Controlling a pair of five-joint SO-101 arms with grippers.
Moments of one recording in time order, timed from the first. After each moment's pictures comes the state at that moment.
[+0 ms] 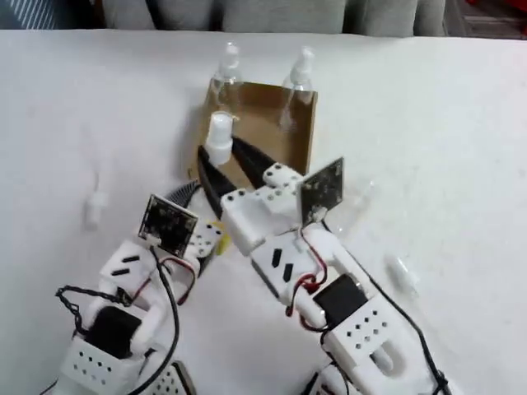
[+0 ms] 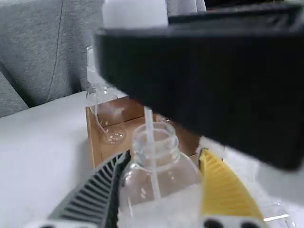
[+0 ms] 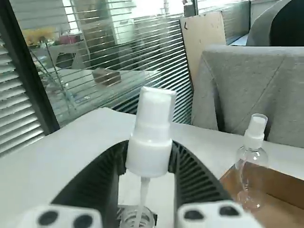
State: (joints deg) left arm 19.1 -87.8 79.4 35.3 -3.9; right arm -41.1 -59.6 62.4 4.5 -9.5
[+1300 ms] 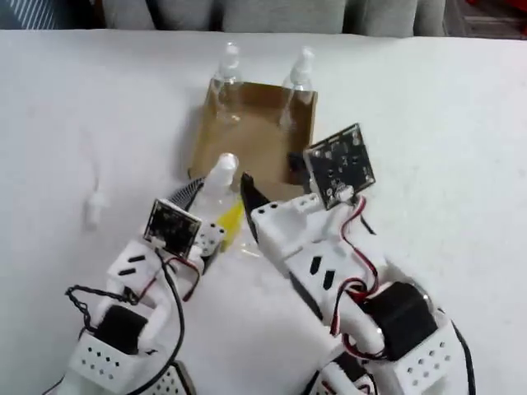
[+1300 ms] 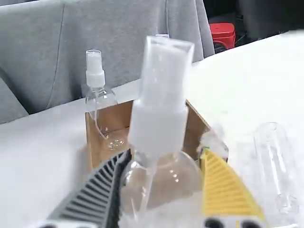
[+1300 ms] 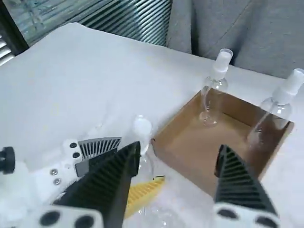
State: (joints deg) left arm 19.2 -87.8 85.3 26.5 -3.9; right arm -36.7 -59.6 27.6 64.4 -4.8
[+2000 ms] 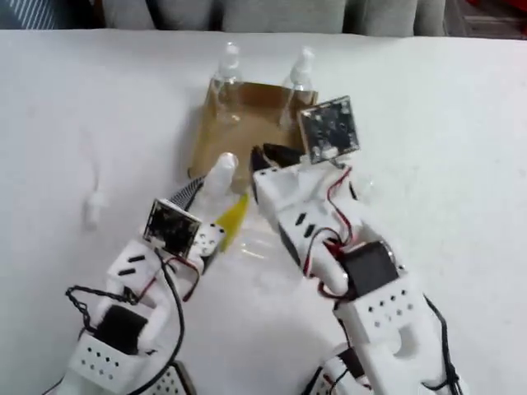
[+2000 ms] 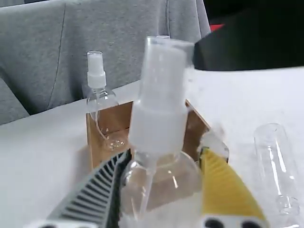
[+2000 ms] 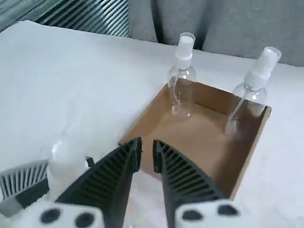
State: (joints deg) left arm 19.1 -87.8 85.3 26.3 -3.9; right arm -30.1 -50.0 37.9 45.5 -4.8
